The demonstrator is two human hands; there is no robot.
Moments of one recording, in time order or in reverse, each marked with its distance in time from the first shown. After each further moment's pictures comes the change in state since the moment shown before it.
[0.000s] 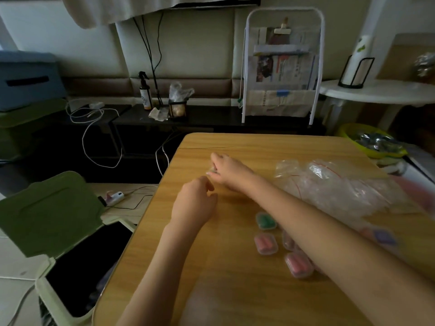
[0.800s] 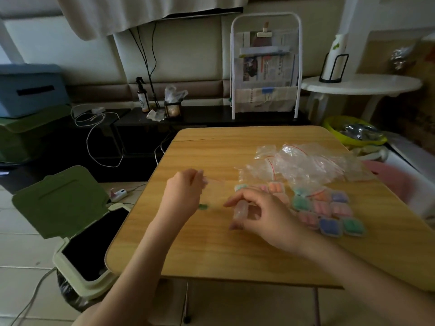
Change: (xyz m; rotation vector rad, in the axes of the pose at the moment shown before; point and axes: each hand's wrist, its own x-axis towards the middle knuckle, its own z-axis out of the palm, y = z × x) left_hand -0.083 0.037 -0.031 -0.243 0.049 -0.058; right_hand -0.232 -0.037 -0.045 0.756 0.064 0.041
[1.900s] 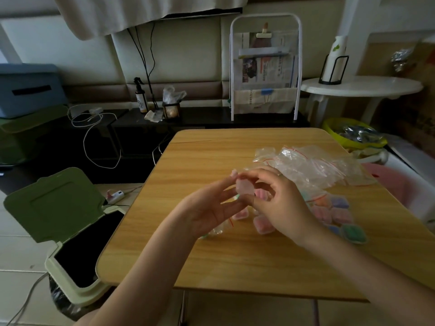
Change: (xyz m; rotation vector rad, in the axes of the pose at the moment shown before) left_hand -0.010 0.028 0.017 -1.186 -0.686 -0.447; right_hand 0.013 0.006 -0.022 -0.013 0.302 -0.108
